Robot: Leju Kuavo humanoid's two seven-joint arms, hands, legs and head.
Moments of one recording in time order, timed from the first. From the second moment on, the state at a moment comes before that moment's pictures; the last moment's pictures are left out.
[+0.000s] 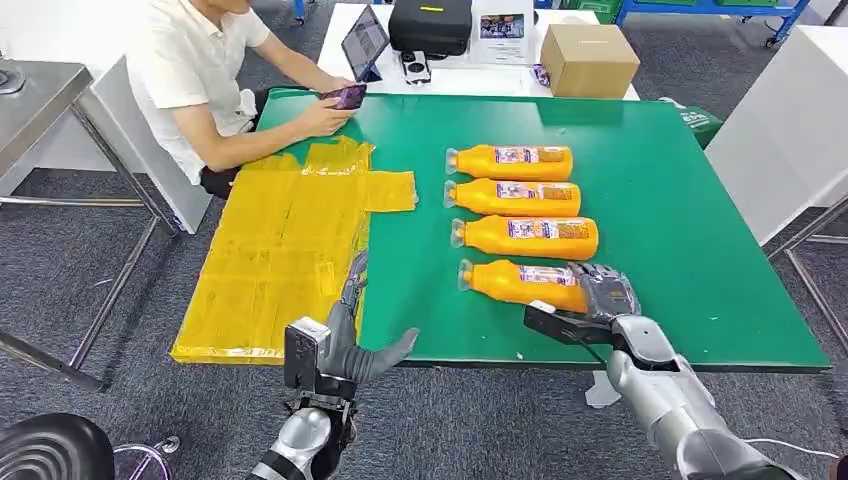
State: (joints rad) left arm -0.18 -0.26 -0.45 -1.10 0.02 0.27 -0.56; right arm -0.49 -0.26 0.35 -0.54 1.14 -0.28 -0.18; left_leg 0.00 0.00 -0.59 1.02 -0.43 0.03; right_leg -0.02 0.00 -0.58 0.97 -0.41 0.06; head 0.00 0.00
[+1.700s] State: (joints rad) left arm -0.19 -0.23 -0.50 -1.14 0.49 0.21 -0.43; right arm -0.31 0.13 0.55 -0.89 0.46 -0.18 -0.44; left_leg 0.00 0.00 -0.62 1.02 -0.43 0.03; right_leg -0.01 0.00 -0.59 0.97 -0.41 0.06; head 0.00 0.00
